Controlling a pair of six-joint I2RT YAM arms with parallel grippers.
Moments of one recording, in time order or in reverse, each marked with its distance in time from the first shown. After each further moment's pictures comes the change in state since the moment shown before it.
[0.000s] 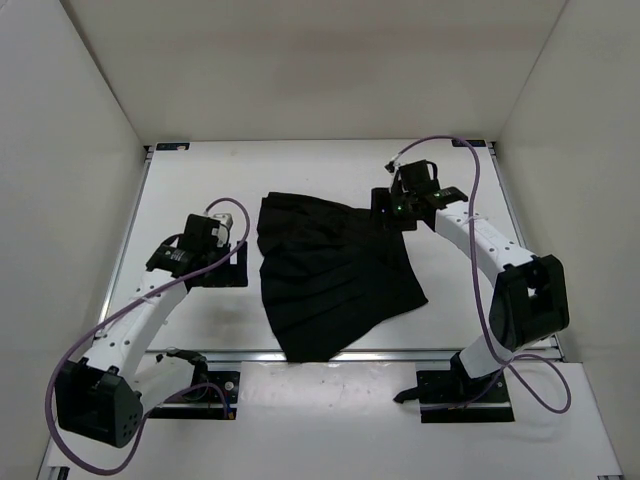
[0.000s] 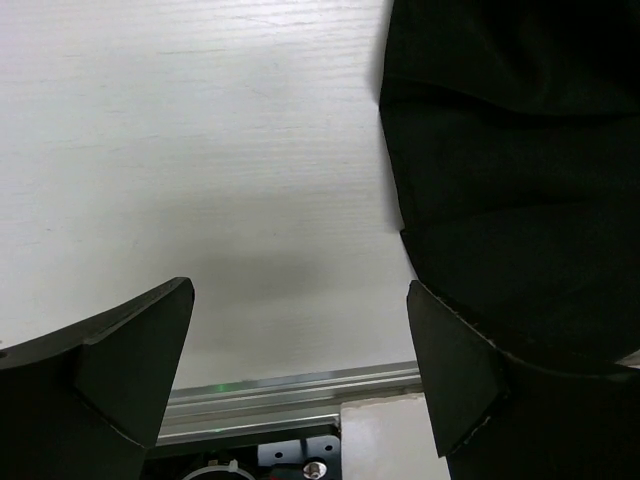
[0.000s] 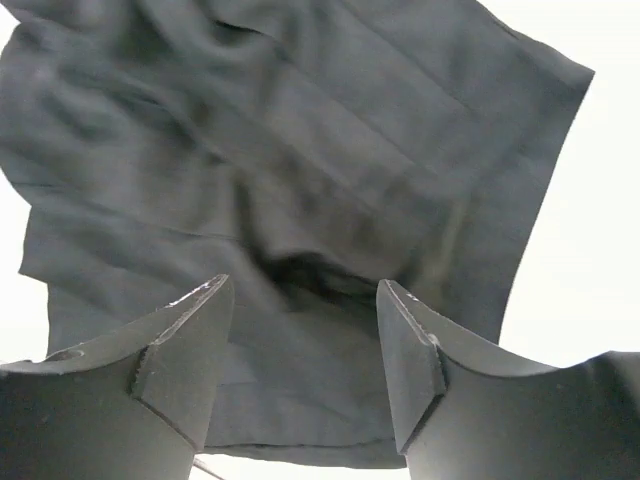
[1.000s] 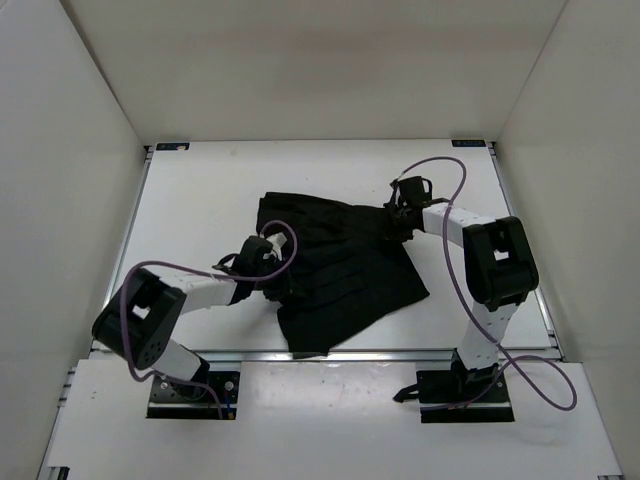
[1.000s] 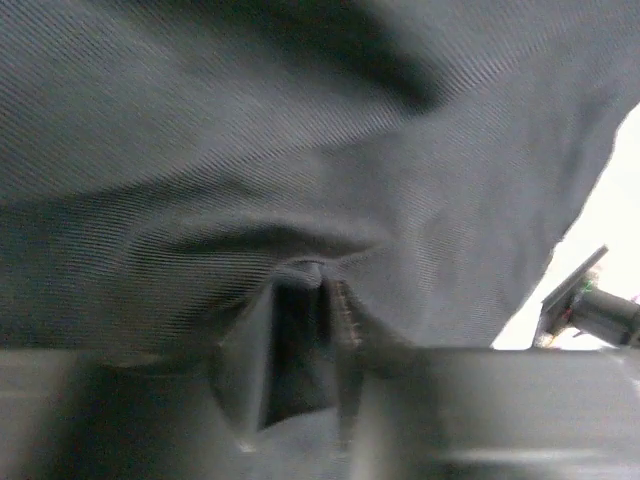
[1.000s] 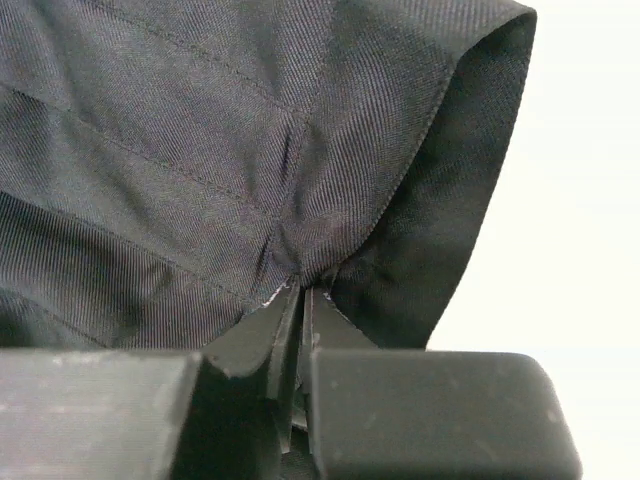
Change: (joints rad) left arm -0.269 0.407 -0.311 0.929 0.363 -0.478; right arm -0.118 0.285 -0.107 0.247 -0.017 0.034
